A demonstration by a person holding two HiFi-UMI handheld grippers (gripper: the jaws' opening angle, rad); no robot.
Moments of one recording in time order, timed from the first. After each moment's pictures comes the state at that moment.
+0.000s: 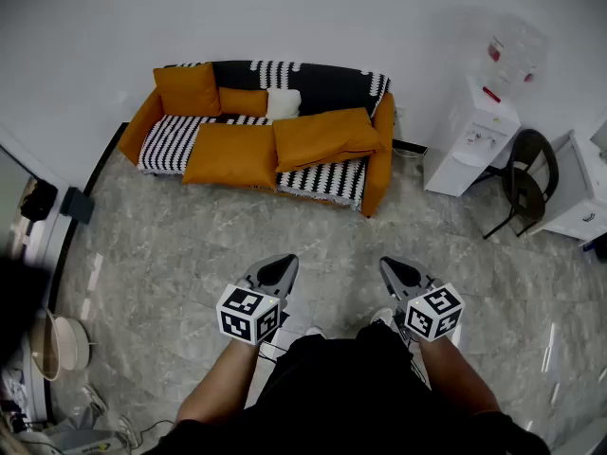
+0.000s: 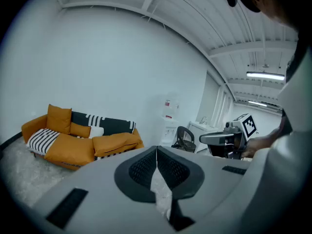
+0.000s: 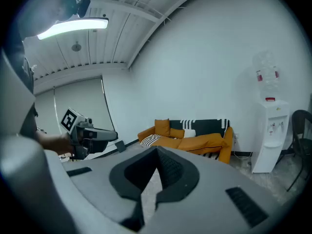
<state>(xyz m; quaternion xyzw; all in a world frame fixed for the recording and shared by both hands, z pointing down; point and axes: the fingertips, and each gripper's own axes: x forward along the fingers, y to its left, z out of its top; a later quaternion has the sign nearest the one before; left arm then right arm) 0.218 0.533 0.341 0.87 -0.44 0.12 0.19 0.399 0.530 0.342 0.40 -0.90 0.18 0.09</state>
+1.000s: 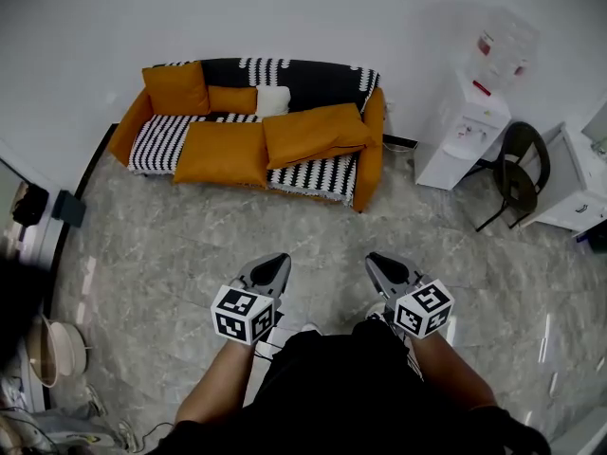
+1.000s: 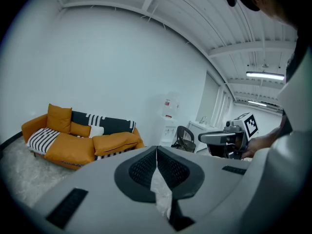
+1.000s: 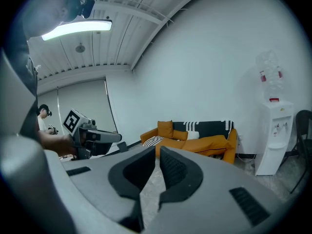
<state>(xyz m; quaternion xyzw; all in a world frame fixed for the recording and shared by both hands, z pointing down) 0.215 0.537 0.349 0.87 -0.44 0.12 0.19 0.381 0.536 0.343 0.38 -0.90 0.17 0.08</state>
